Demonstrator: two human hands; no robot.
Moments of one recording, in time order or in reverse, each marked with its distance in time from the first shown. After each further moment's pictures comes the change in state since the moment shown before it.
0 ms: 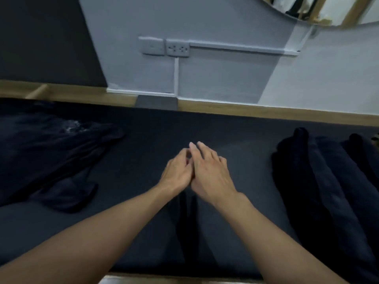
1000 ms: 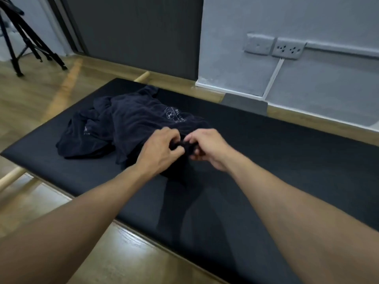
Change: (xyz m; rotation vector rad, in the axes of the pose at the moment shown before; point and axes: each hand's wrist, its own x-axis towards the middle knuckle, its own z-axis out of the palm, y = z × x) left_hand -0.052 -0.146 -0.231 0.483 0.457 0.080; right_hand 0.121 -0.221 0.064 1.197 -0.450 0.154
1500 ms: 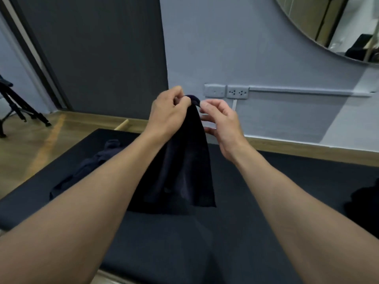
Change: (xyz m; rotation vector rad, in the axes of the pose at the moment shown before) left_hand 0.086 0.186 -0.097 -0.383 0.305 0.146; right_hand -0.074 -0.114 -0.112 0.241 0.181 -0.583
